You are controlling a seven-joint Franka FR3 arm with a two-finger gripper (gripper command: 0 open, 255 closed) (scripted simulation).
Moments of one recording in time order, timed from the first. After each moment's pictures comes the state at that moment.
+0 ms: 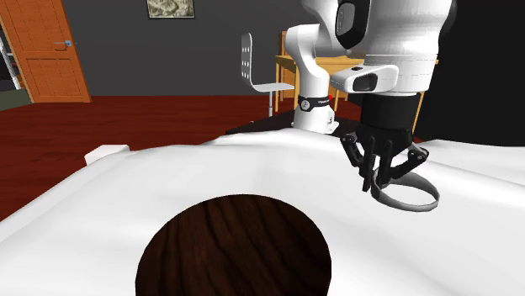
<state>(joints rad) 0.29 0.36 0.40 -2.17 -0.19 2.48 0.86</state>
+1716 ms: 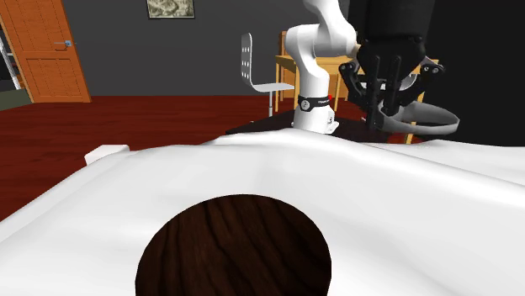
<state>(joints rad) 0.23 0.18 0.44 -2.04 -0.07 2.20 0.74</state>
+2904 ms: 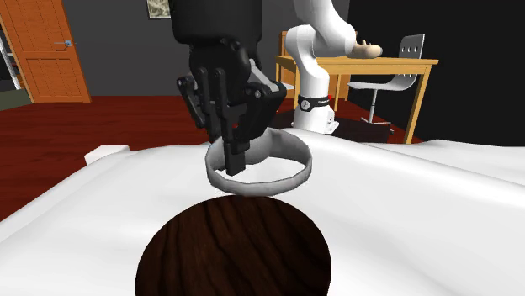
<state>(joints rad) 0.15 0.68 0.30 -1.31 -0.18 1.95 0.50</state>
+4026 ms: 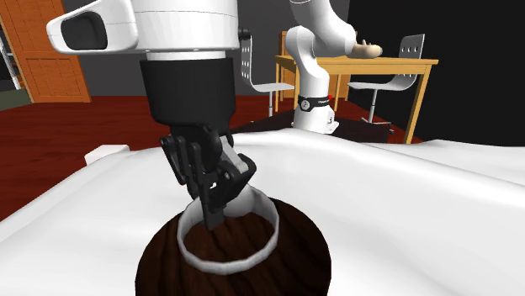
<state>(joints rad) 0.15 0.82 0.28 -1.24 -0.21 2.01 0.48</state>
